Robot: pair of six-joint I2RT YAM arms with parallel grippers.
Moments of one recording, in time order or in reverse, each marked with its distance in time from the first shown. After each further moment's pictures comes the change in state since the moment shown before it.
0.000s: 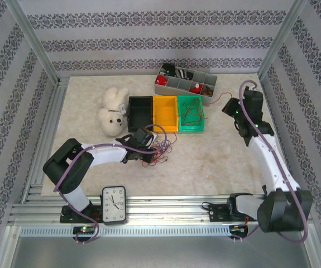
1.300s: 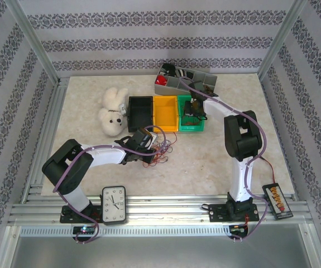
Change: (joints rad) left arm 0.000 -0.011 -0.036 0.060 0.011 0.000; right arm 0.256 0.848 0.520 -0.206 0.020 -0.153
